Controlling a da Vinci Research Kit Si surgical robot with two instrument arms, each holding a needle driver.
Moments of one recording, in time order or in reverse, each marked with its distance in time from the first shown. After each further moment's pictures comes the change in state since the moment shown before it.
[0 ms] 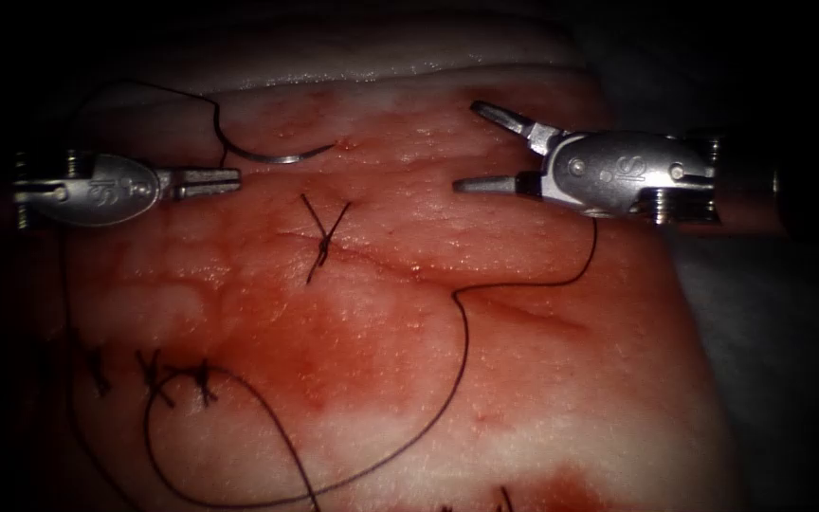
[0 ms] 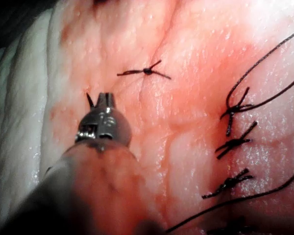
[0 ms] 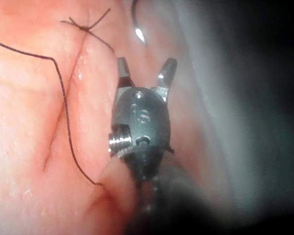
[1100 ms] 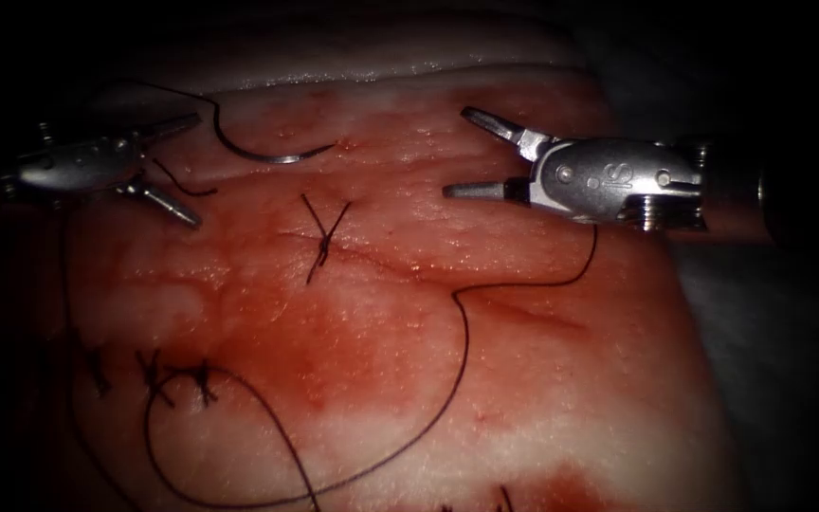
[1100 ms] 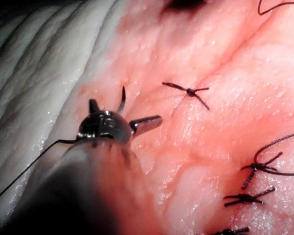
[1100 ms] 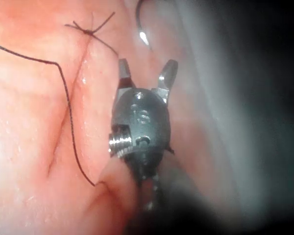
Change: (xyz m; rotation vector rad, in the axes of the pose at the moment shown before) right arm 0.000 -0.001 0.001 -0.006 -0.002 -0.008; left arm 0.001 -0.004 0.000 -0.116 0.059 -0.397
